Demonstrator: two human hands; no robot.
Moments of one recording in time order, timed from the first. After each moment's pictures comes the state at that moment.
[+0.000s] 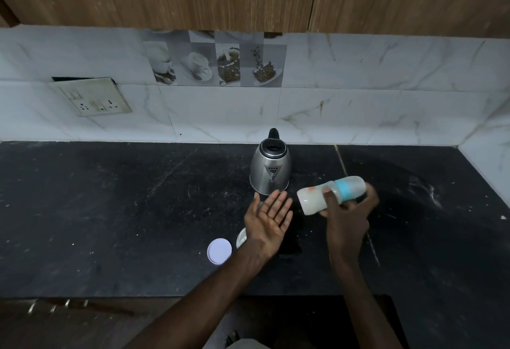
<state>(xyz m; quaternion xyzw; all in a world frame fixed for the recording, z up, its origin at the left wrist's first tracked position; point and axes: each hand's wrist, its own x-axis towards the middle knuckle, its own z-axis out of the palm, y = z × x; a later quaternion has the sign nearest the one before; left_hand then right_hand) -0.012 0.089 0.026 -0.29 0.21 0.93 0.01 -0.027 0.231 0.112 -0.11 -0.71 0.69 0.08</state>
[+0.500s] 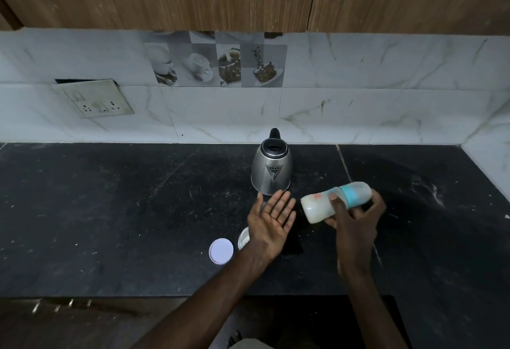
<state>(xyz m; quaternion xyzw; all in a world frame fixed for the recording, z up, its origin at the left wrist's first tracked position) -0.011 0.095 0.026 -0.28 0.21 0.94 0.01 -0.018 0.247 0.111 -0.09 -0.67 0.73 0.05</state>
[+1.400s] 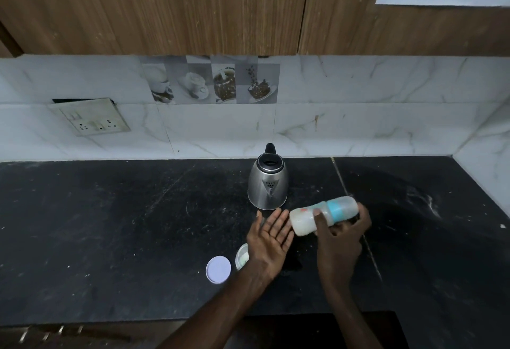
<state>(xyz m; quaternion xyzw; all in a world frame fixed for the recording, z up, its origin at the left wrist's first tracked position) -0.012 0.099 0.023 -0.30 0.23 0.92 0.02 -0.011 0.225 0.104 -0.10 -0.73 0.66 0.10</state>
